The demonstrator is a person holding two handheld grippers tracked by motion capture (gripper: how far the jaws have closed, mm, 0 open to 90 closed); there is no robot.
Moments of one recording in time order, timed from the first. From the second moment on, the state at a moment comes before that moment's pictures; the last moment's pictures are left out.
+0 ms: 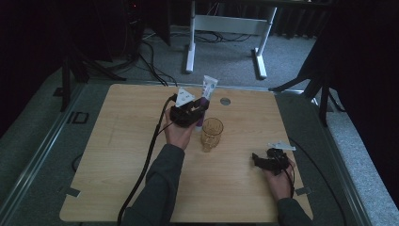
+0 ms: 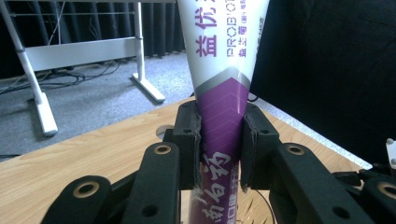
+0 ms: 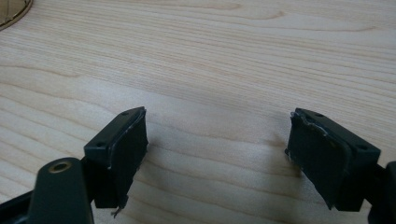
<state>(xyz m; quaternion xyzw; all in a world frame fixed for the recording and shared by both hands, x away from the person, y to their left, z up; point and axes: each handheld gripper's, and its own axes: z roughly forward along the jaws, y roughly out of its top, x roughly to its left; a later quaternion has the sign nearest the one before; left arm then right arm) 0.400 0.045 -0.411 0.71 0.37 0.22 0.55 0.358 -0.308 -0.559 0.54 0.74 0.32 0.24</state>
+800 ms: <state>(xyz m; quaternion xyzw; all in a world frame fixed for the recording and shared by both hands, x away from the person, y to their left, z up) 0.405 0.031 -0.415 0.70 0.38 0.22 0.57 0.358 -0.308 -0.559 0.54 0.74 0.32 0.24</state>
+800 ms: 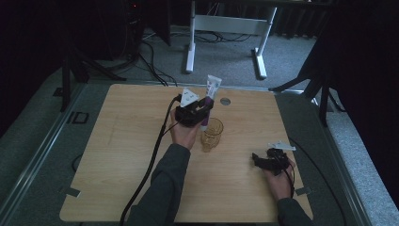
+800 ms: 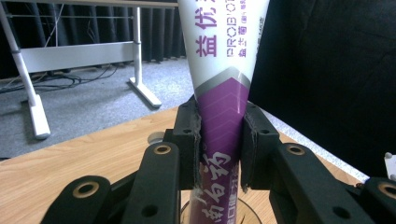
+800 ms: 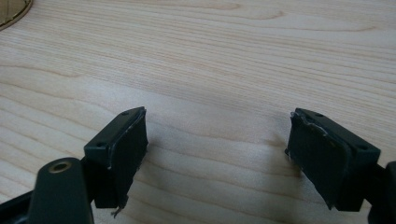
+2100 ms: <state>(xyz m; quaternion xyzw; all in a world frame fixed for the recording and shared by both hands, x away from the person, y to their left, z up) 0.417 0.004 -0.430 0.68 0.40 0.22 0.57 0.358 -0.308 -0.559 0.54 0.74 0.32 0.24</state>
